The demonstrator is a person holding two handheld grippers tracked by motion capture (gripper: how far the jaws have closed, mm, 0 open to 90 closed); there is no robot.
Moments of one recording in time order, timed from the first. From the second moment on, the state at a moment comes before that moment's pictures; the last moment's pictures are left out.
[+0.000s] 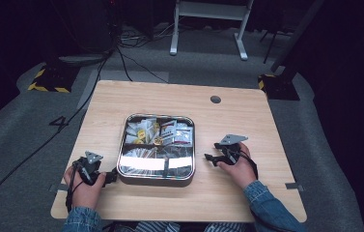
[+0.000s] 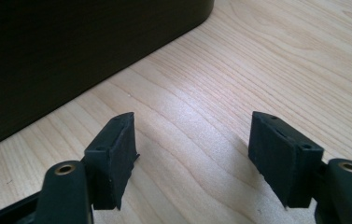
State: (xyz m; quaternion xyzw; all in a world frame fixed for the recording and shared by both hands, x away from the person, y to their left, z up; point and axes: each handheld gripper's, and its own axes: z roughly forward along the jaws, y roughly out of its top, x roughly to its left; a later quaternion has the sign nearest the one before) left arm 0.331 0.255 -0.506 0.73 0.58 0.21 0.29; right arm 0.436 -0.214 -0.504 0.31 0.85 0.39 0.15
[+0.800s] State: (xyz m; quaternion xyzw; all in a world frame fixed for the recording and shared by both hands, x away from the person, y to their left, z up) left arm 0.332 0.255 -0.506 0.74 0.57 0.21 0.29; right arm 0.438 -0.216 -0.500 0.30 0.86 0.41 0.09
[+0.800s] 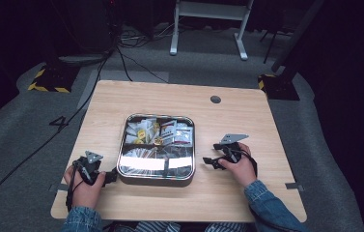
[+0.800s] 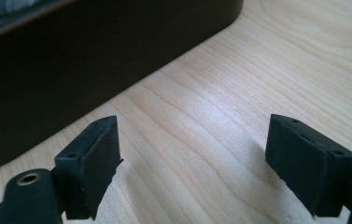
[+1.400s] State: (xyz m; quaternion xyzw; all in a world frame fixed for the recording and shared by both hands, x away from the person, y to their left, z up) left arm 0.332 0.256 -0.506 0.74 0.57 0.21 0.29; right arm 0.434 -0.206 -0.453 0.28 0.86 0.42 0.09
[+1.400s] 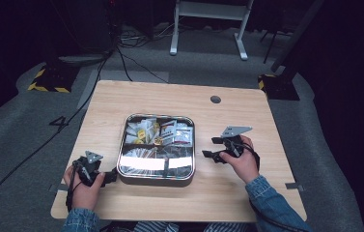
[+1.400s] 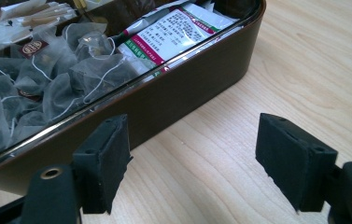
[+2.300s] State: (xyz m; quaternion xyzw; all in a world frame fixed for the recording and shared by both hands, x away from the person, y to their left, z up) left arm 0.334 0.256 -0.506 0.74 0.57 0.21 0.29; right arm 0.445 -0.147 -0.404 0.23 0.88 0.42 0.08
